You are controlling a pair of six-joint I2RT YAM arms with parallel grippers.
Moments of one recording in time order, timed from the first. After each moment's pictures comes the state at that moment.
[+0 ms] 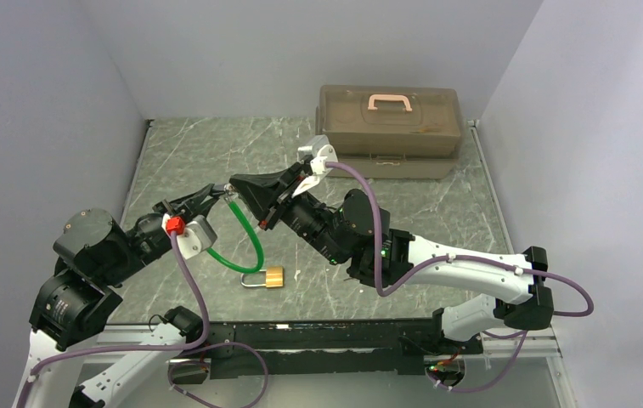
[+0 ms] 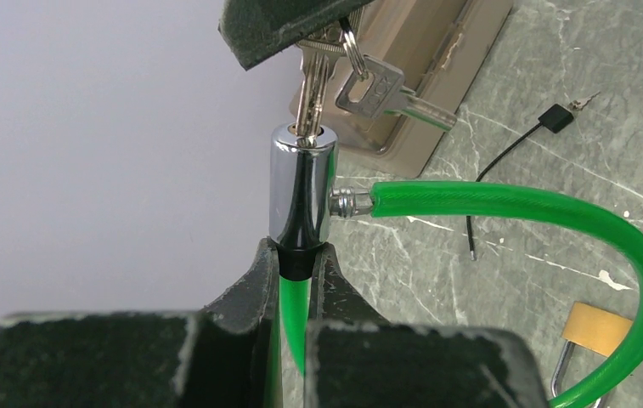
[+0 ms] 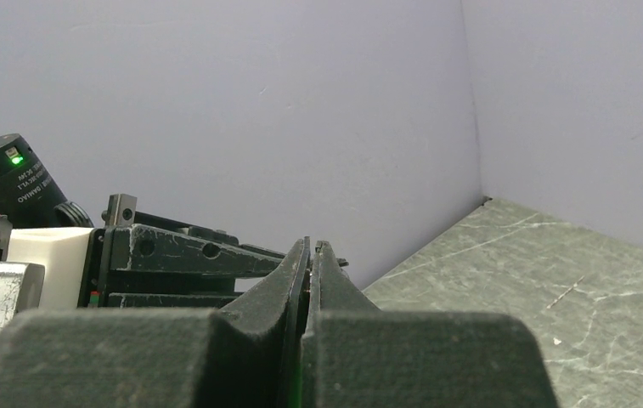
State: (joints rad) left arm -0.53 0.61 1.28 -0.72 0.28 0.75; right arm 1.38 1.39 1.44 0.33 0.42 0.18
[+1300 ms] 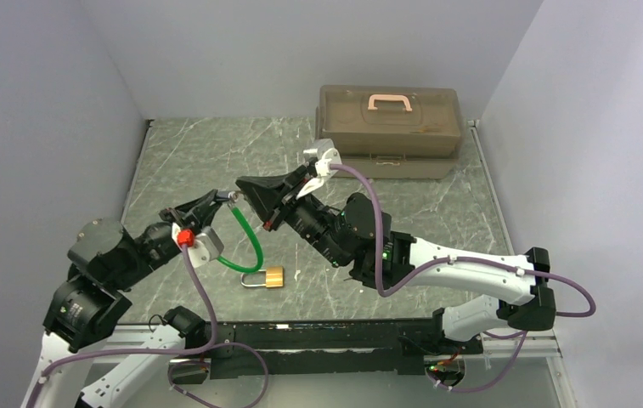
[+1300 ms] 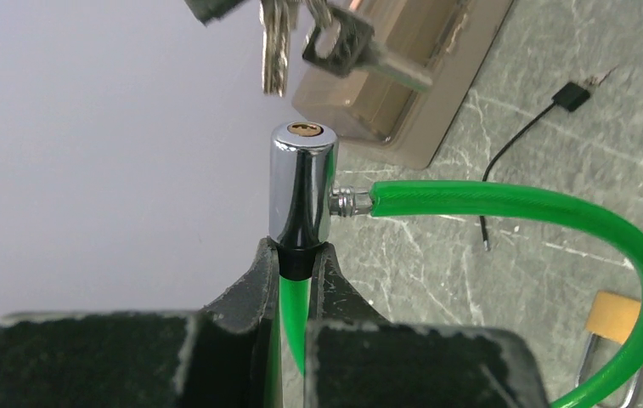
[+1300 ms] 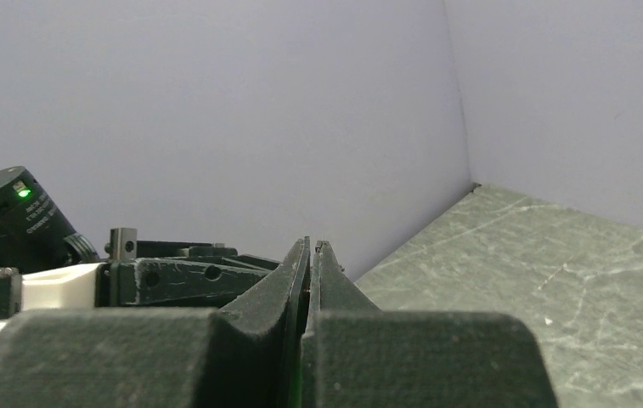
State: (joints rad) left arm -0.52 0.56 1.20 -0.67 0.29 0.79; right arm 1.38 1.38 1.41 0.34 0.46 0.21
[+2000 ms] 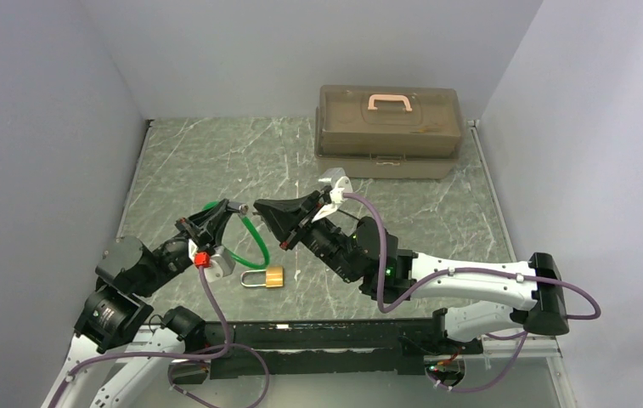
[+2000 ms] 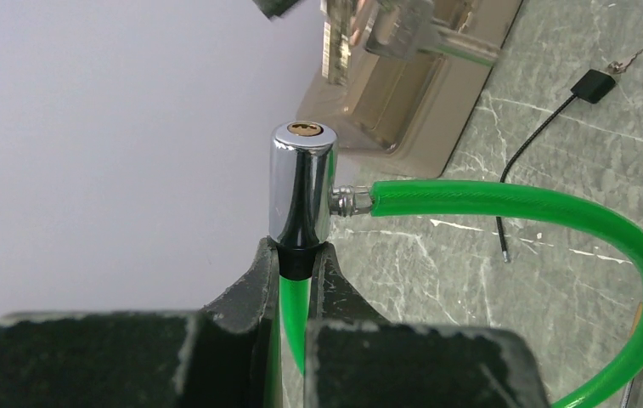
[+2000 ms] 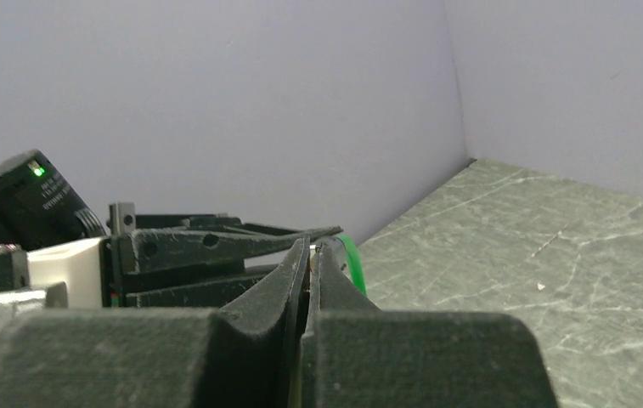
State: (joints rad) left arm -0.52 0.39 0.84 -0.42 0.32 0.88; right arm 1.37 1.25 1.06 0.53 0.44 0.22
